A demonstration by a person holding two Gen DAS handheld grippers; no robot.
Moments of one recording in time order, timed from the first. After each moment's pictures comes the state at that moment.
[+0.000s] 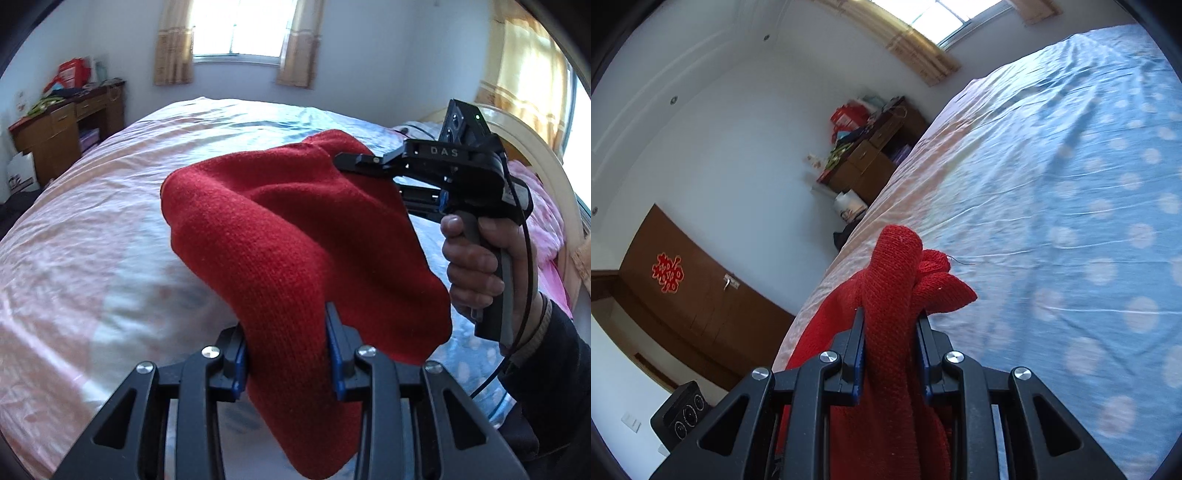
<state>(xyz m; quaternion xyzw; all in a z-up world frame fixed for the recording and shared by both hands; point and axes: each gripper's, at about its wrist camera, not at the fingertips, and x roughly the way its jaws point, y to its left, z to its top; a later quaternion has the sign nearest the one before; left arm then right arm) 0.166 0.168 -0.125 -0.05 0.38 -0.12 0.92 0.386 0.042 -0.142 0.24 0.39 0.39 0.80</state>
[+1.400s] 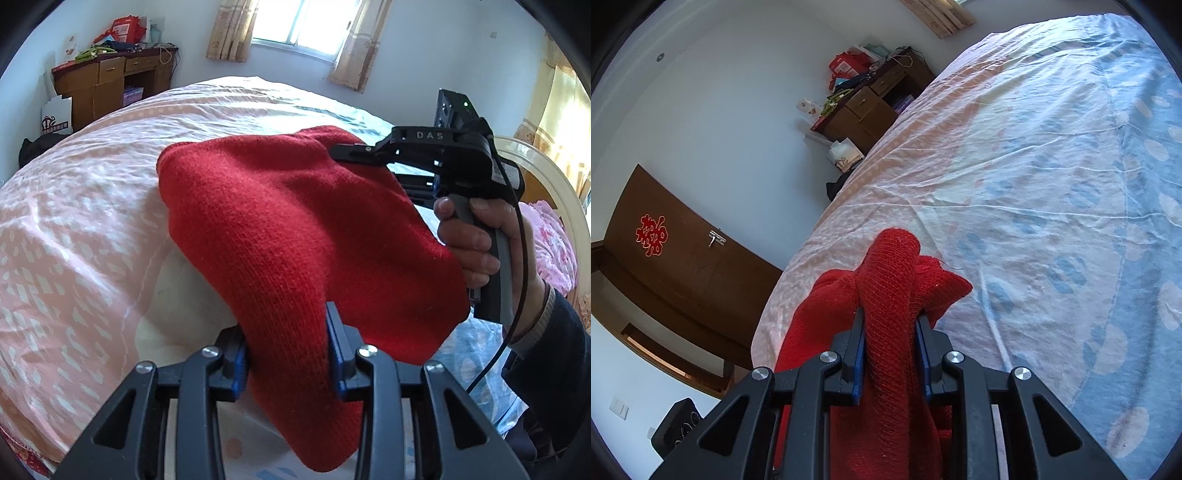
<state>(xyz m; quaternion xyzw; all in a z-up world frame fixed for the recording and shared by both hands) 0.159 0.230 -0.166 -0.13 0.39 -0.07 0.91 0.415 0.151 -0.182 0.18 0.46 0.40 0.77</state>
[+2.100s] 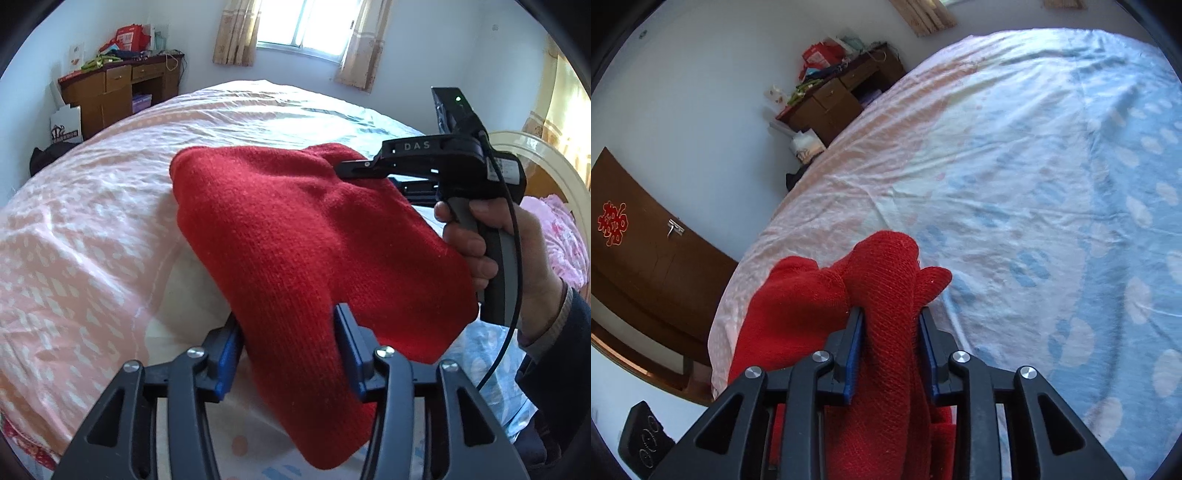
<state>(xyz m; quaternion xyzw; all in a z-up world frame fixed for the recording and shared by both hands) 0.148 0.216 -0.159 -0.11 0.39 -0.04 0.91 0.411 0.154 -0.182 0.12 0.47 0.33 0.81</state>
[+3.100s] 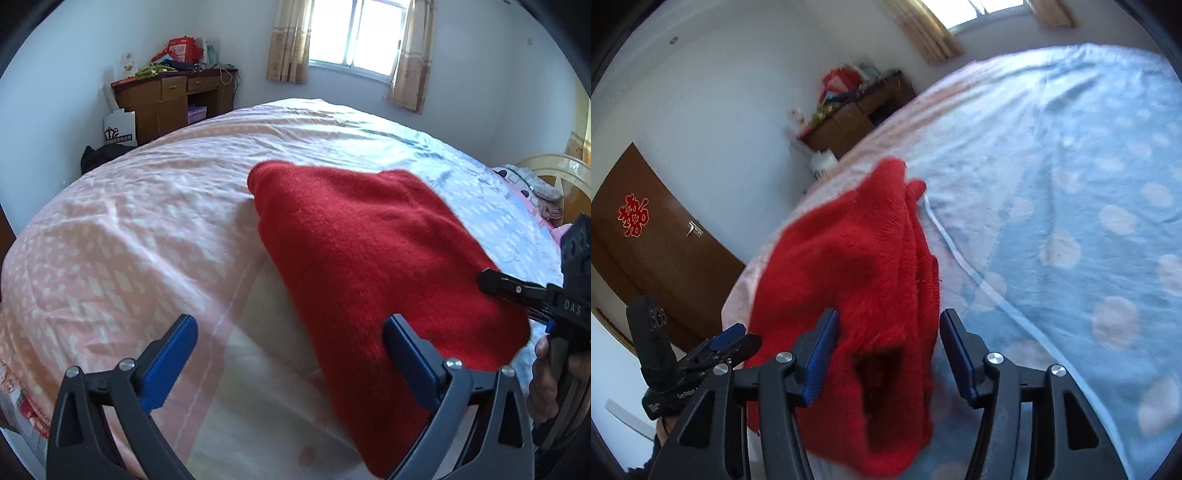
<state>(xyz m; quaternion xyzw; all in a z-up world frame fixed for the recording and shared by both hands) 0.135 0.247 -0.166 -0.10 0.36 0.07 0.92 0.304 0.094 -0.198 0.14 0.41 0.35 0.83</state>
